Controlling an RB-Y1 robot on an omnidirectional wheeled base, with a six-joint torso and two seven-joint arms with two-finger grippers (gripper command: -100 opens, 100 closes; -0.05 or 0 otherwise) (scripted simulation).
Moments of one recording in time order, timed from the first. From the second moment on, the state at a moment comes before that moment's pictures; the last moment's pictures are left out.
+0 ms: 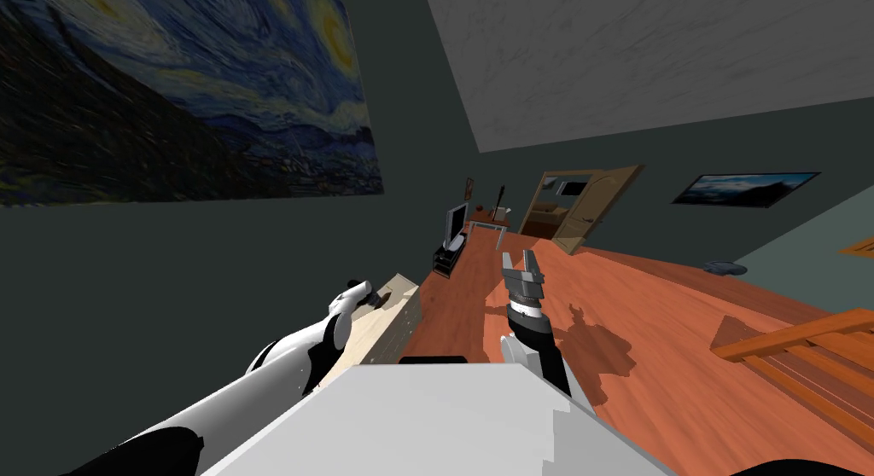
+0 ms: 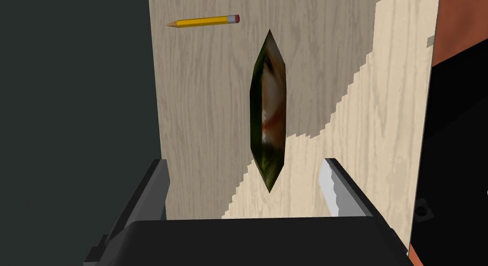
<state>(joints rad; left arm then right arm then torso) -0.57 0.33 0.59 -0.49 0.20 0.73 0.37 0.52 0.01 0.01 -2.26 0.03 -0.63 -0.09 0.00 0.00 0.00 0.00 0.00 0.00</state>
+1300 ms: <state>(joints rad) -0.57 0.33 0.63 -0.34 0.24 0.71 0.38 0.52 0.01 0.01 -2.26 0.03 -0.63 -0.09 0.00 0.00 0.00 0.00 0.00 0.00</state>
